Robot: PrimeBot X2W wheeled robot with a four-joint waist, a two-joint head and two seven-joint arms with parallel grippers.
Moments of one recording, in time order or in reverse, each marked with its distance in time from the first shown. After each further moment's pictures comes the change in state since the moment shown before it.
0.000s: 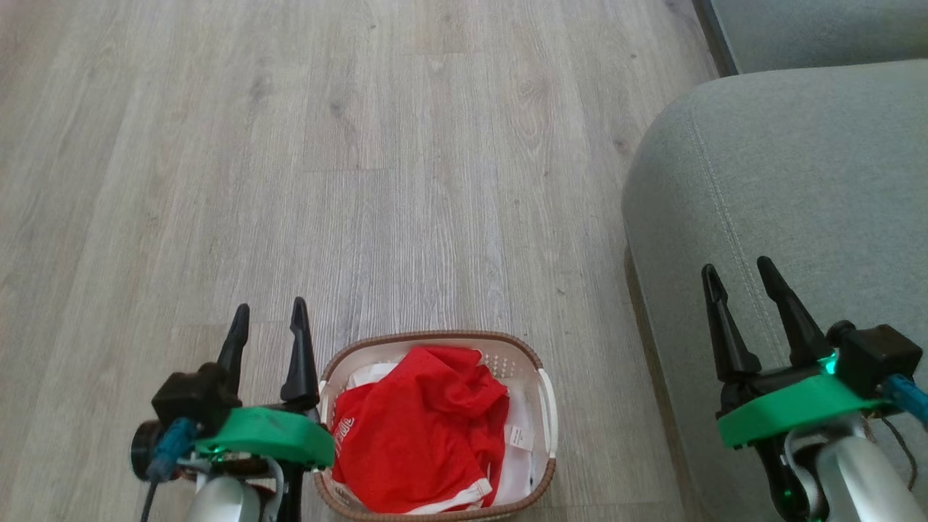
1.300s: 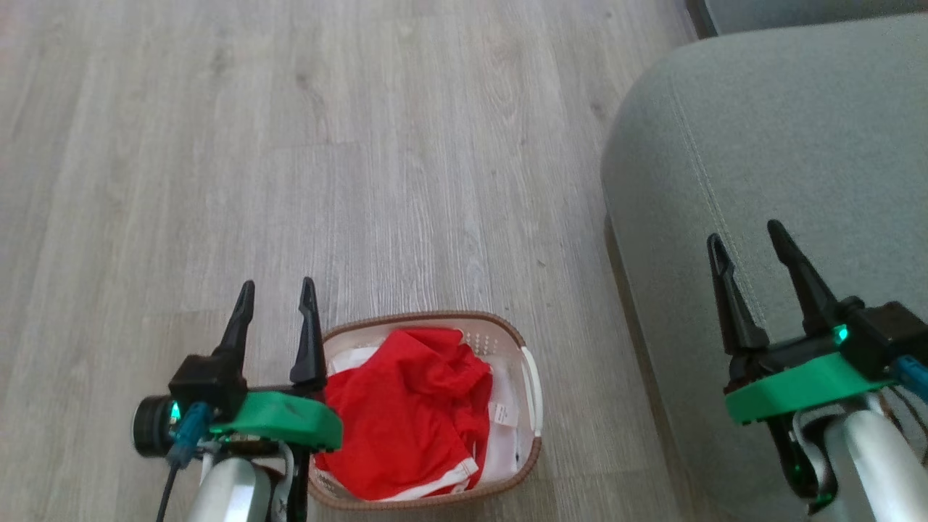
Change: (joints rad) left arm -0.040 0.003 -0.026 0.002 0.081 0.031 -0.020; right arm -0.048 -0.029 0.004 -0.029 -0.082 0.000 -0.027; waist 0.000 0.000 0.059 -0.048
